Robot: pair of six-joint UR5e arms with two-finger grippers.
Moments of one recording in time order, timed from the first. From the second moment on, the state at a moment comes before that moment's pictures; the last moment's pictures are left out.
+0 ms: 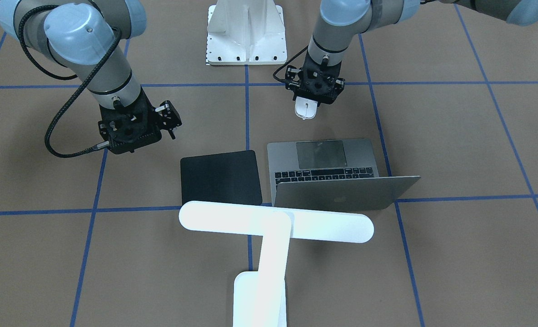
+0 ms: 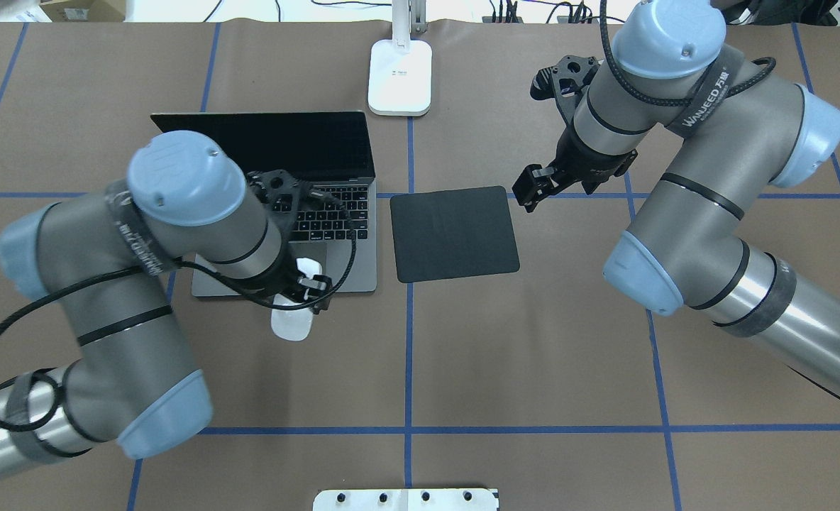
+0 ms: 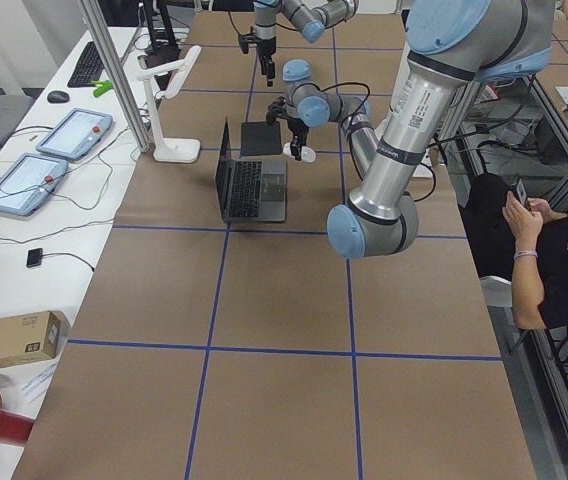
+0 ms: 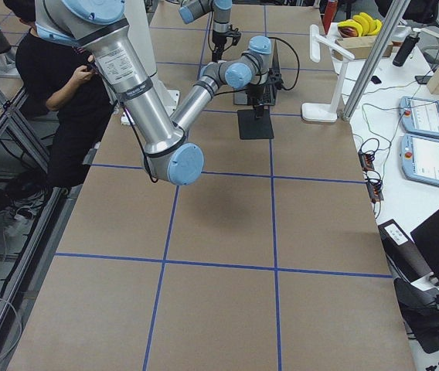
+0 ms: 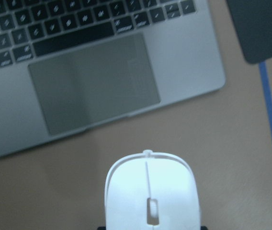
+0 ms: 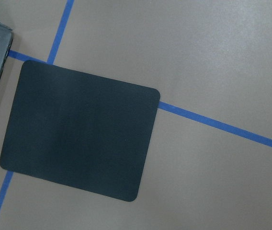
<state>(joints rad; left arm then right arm) -0.56 -2.16 -1.90 -1.43 -2.02 -0.92 0.79 -1.01 1.83 -1.73 2.09 0.65</state>
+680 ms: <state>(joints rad) -0.56 -2.45 -1.60 -1.43 -2.03 -0.95 0.81 -1.04 1.84 -1.73 2.09 0.65</state>
